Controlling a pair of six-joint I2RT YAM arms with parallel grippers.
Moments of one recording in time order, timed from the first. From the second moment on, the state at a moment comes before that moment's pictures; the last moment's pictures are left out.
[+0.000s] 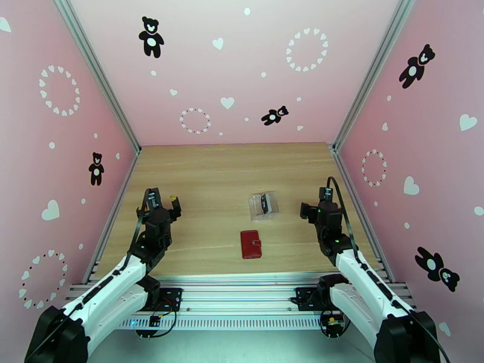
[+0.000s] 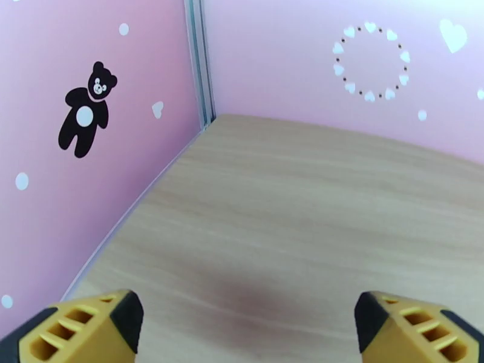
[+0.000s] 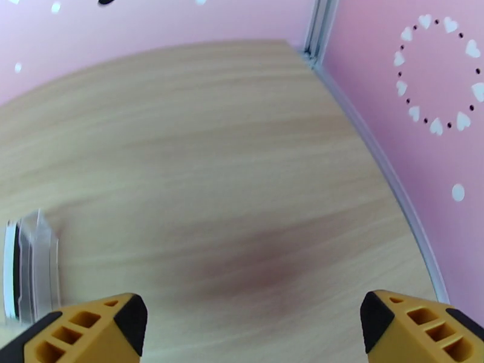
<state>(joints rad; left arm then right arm) -0.28 0.91 0.28 0.33 -0.65 -0.17 0.13 0.93 0.33 0.08 0.37 0.09</state>
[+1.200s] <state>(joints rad) 0.01 1.53 0.37 0.87 -0.11 -0.07 0.07 1.53 0.39 0.72 0.14 -0.07</state>
